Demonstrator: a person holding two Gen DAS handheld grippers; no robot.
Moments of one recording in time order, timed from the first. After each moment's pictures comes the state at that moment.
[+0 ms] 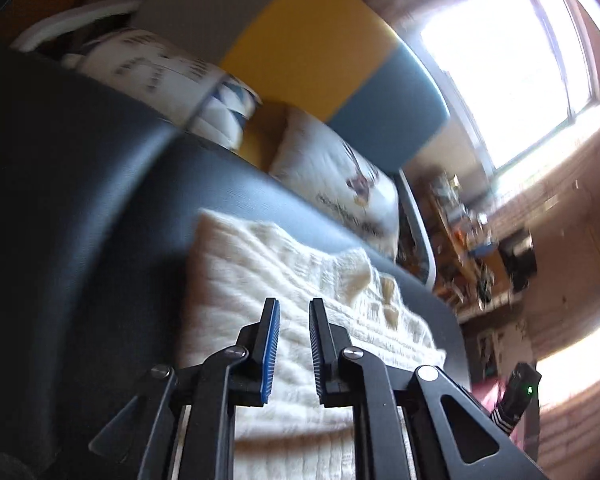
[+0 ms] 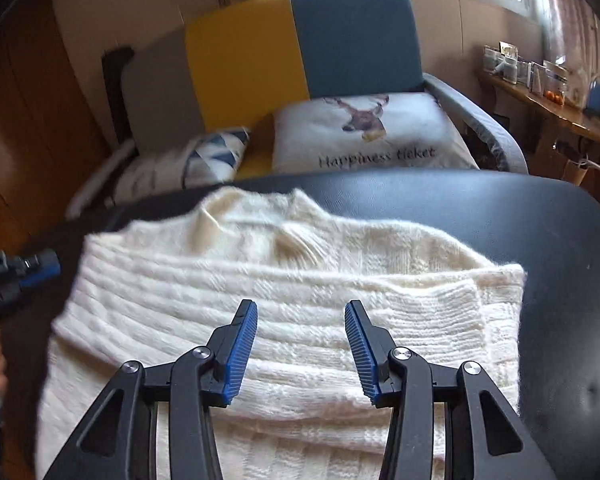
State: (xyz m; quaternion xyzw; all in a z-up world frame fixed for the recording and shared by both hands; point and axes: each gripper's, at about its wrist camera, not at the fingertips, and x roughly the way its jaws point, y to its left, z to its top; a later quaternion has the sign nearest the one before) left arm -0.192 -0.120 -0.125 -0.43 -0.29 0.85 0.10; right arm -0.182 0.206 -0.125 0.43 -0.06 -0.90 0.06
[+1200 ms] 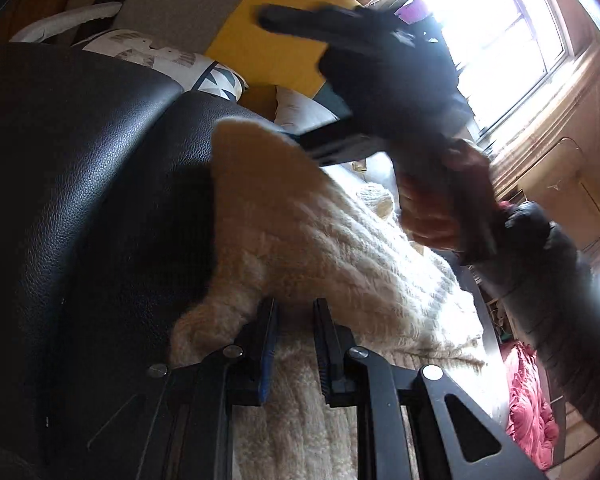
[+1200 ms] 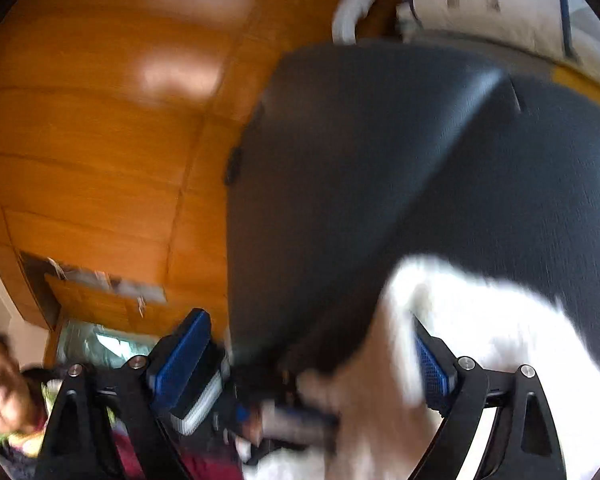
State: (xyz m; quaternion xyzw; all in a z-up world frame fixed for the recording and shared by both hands) left arm -0.131 -0.127 -0.170 -0.41 -0.27 0.86 0.15; right arm -0.363 -0.073 -0.166 0.60 -0.15 -0.50 0.61
